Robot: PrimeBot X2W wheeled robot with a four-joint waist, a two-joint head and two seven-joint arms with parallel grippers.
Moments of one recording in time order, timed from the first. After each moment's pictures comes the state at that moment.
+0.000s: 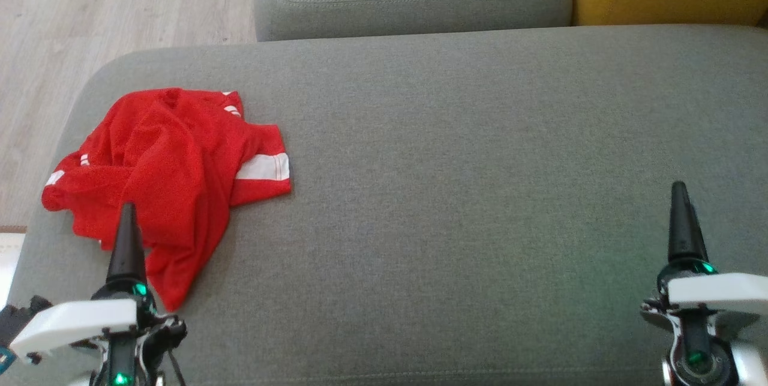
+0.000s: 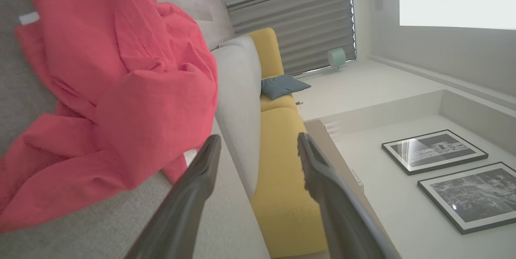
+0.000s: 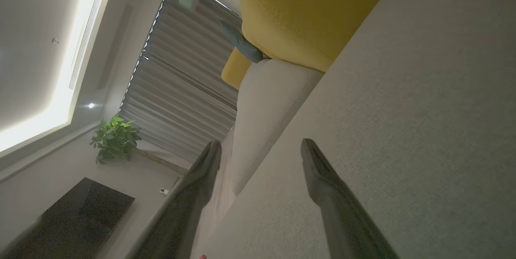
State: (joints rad) left arm -0.01 0.03 0.12 0.18 -1.33 -0.11 -0.01; right arm -0.02 -0.04 -0.11 0.17 1.04 0.12 0.00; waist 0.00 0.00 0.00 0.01
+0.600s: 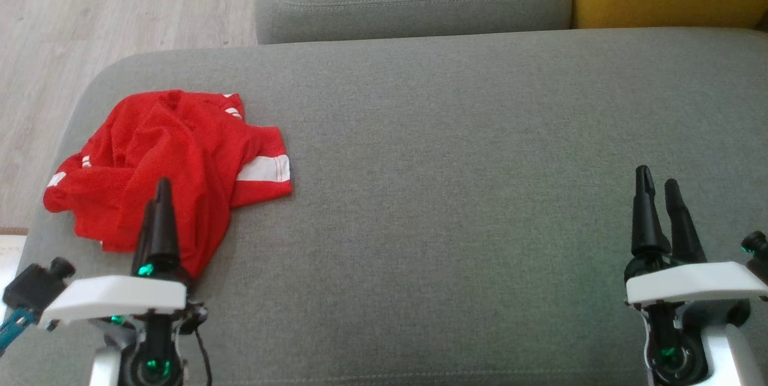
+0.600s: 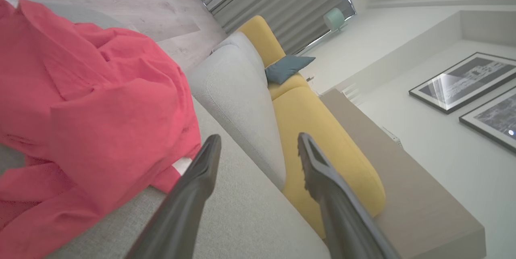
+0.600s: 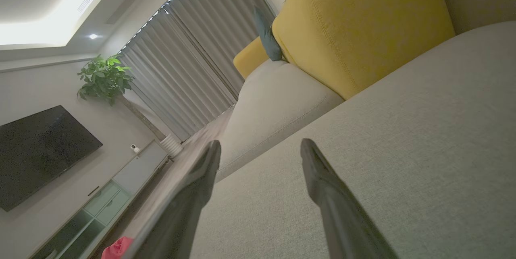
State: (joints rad) left arm -0.02 0.03 0.03 0.08 -1.02 -0.04 -0.05; right arm -0.03 -0.04 -0.04 0.12 0.68 0.12 -0.05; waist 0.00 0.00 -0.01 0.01
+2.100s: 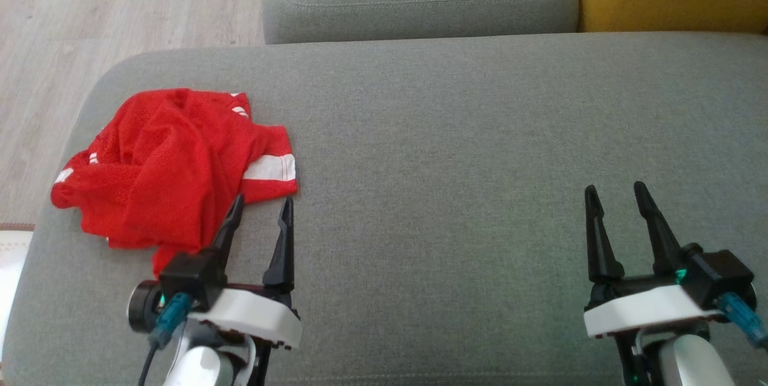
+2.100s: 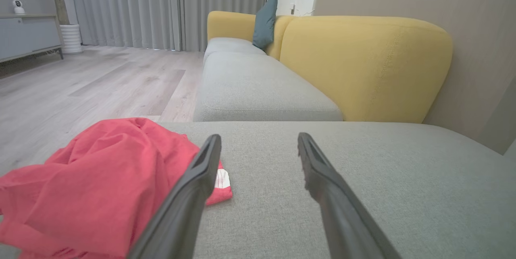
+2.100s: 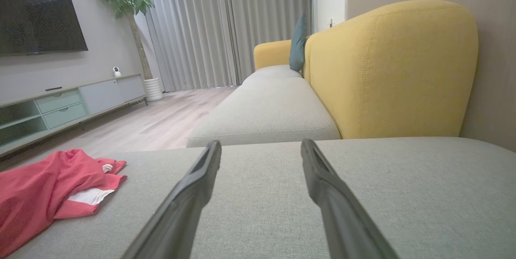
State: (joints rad) left arm -0.02 0.15 -0.37 0.03 -0.29 0.17 -0.18; right arm 0.01 -0.04 0.03 0.11 0.15 0.12 -0.18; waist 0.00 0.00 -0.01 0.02
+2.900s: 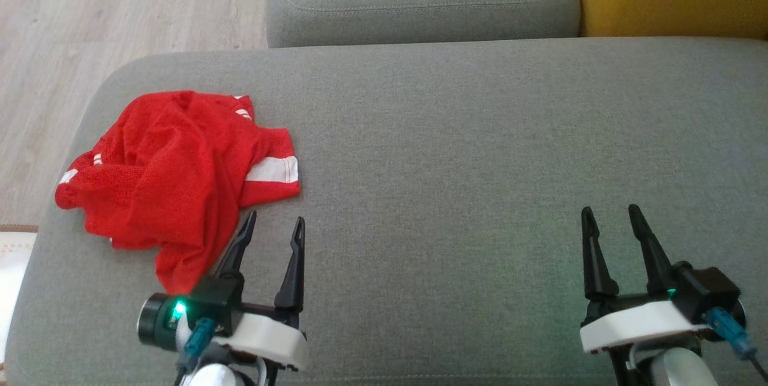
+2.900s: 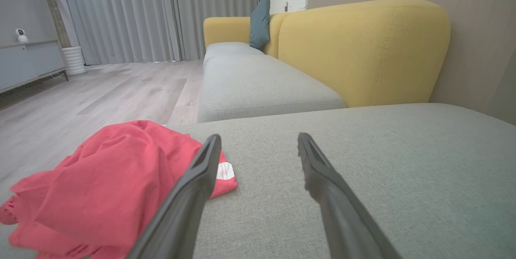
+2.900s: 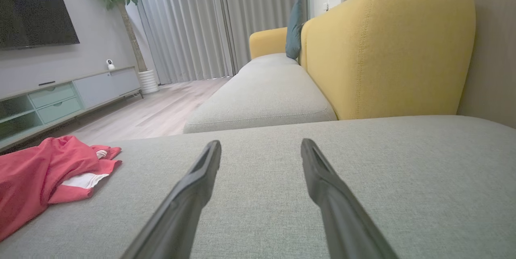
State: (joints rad) left arm 0.02 0.09 -0.34 0.10 -0.11 0.11 -0.25; right arm 0.01 -0.04 0.03 0.23 0.16 0.12 -0.25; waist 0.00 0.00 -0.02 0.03
